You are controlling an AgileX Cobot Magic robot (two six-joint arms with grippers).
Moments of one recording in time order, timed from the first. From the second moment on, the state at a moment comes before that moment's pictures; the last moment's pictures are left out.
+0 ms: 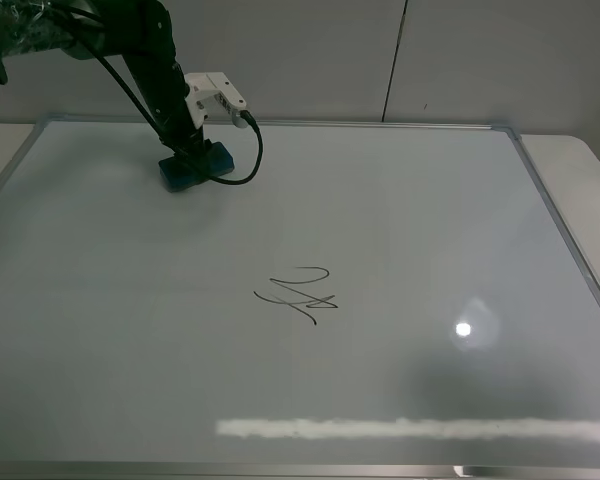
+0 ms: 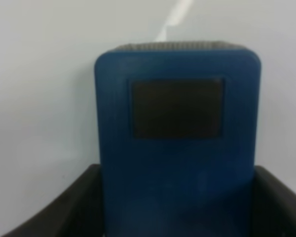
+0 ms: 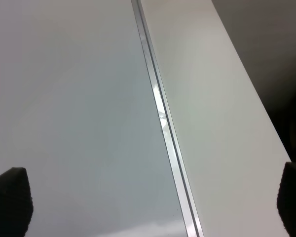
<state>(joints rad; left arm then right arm) -0.24 2.43 -2.05 -0.06 0.99 0.76 0.00 0.00 -0.49 -0.16 1.06 0.10</state>
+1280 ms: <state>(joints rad) -0.45 2.05 -1.77 0.01 1.21 0.21 0.00 0.00 -0.49 -0.16 1.06 0.10</state>
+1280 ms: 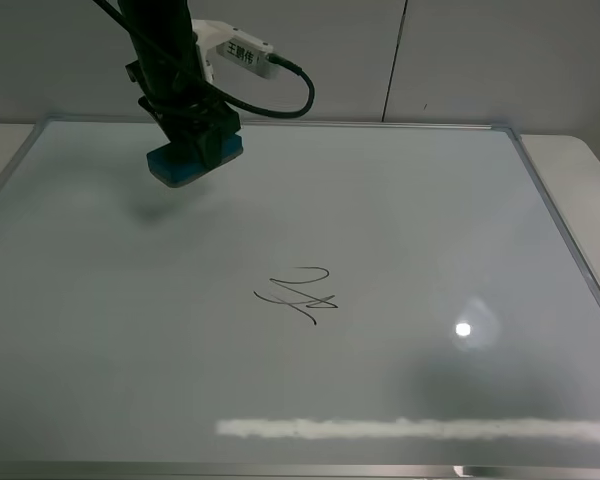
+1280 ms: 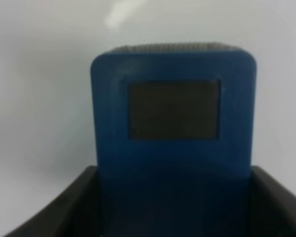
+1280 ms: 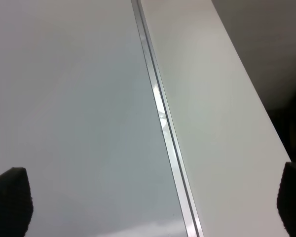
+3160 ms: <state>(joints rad) -0.97 1.98 -1.05 -0.01 0.35 0.03 0.00 0.00 -0.49 -0.16 1.06 0.10</state>
